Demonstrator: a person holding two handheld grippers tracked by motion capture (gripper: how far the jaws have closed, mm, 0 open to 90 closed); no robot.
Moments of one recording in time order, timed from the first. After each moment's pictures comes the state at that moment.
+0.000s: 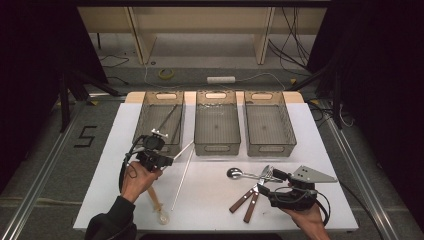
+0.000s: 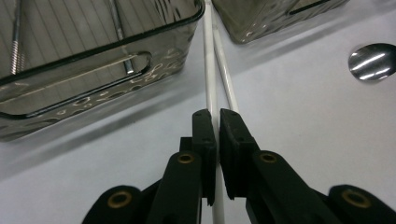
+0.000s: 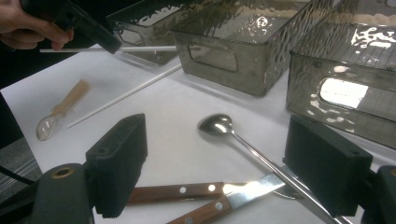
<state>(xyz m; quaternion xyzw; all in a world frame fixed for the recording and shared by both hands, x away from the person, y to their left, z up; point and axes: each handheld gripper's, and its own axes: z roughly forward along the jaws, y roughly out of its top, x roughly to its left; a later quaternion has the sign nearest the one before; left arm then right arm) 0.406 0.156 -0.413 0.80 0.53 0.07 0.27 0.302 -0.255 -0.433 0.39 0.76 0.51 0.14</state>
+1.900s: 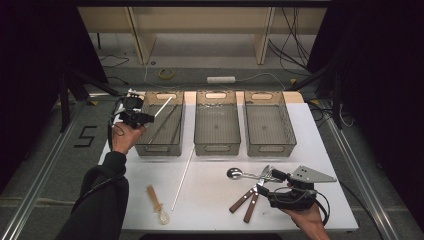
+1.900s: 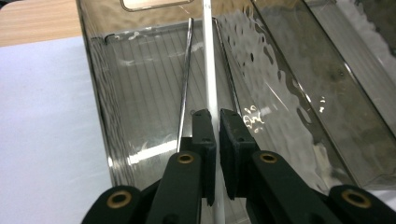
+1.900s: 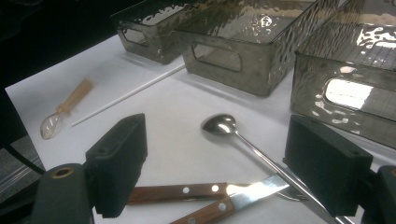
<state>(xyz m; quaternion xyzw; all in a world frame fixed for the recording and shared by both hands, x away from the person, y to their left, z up) 0.520 0.217 -0.390 0.74 0.57 0.15 0.31 0.302 -0.254 -0.433 0.38 0.76 0.51 0.14</state>
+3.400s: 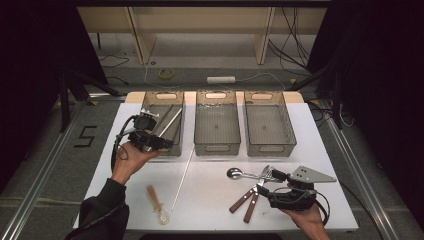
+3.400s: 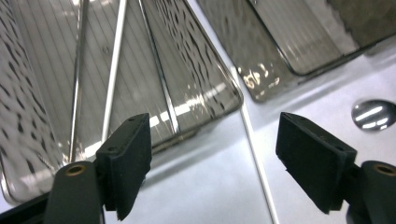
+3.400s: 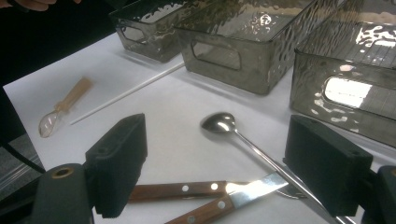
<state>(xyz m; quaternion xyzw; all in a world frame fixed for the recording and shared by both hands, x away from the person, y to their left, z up) 0.438 0.173 -0.382 0.79 0.53 0.10 0.29 0.302 -0.254 -0.433 0.39 0.76 0.50 0.14</state>
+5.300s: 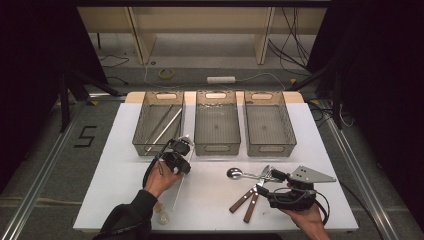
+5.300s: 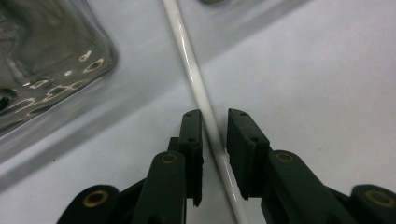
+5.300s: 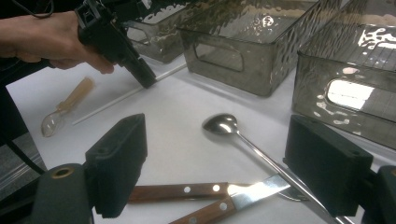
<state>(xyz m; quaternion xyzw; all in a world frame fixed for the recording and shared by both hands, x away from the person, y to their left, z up) 0.433 0.093 -0.462 0.85 0.50 0.05 0.15 0.302 -0.253 -0.432 0.38 0.76 0.50 0.14</state>
